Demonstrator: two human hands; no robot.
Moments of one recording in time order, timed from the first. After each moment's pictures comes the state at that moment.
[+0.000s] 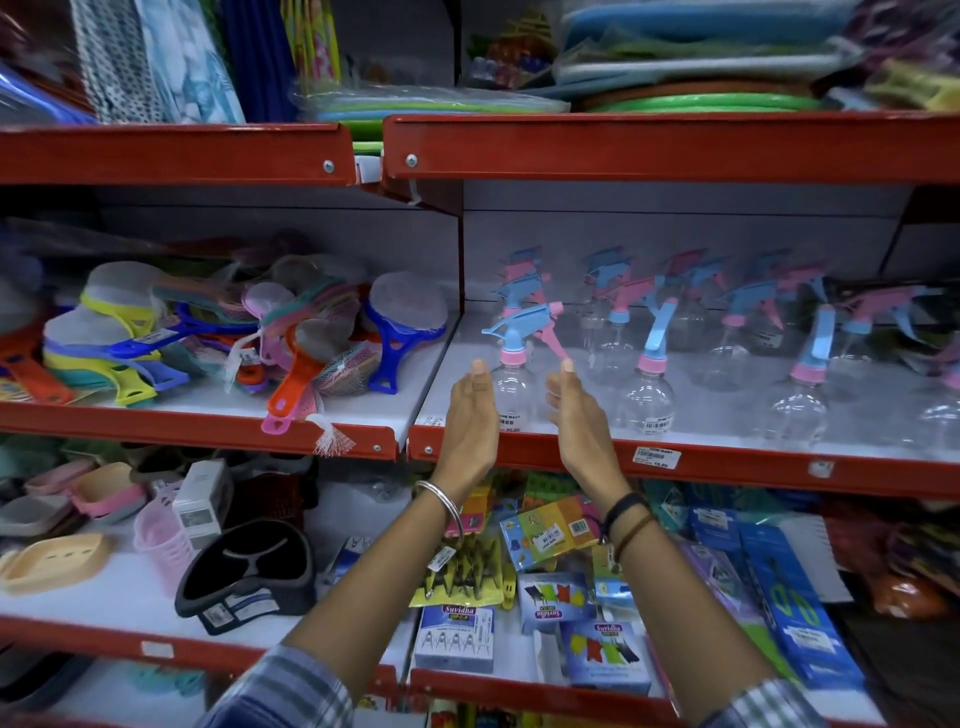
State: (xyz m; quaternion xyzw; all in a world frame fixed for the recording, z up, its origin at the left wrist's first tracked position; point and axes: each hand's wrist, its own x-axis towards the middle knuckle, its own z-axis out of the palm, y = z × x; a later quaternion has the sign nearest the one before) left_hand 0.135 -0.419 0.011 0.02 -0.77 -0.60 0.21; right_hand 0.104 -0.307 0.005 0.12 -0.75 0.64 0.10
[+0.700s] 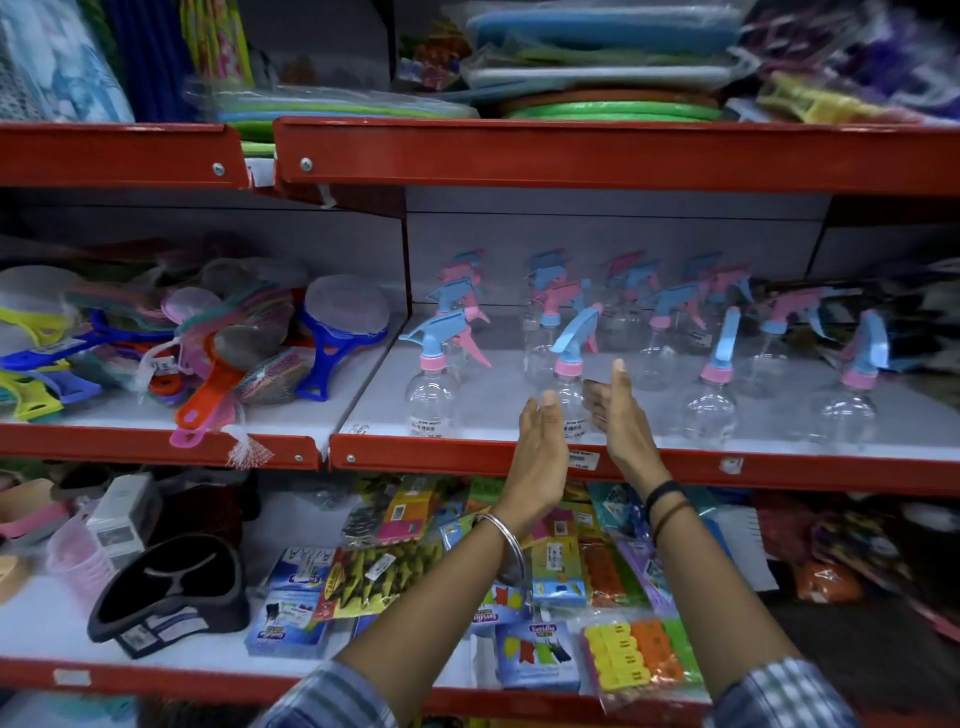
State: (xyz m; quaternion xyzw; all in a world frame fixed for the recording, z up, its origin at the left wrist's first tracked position) left_hand 0.120 -0.279 -0.003 -0.05 -0.78 -0.62 0.09; right_hand 0.066 -0.181 0.008 0.05 -0.77 0.62 0.10
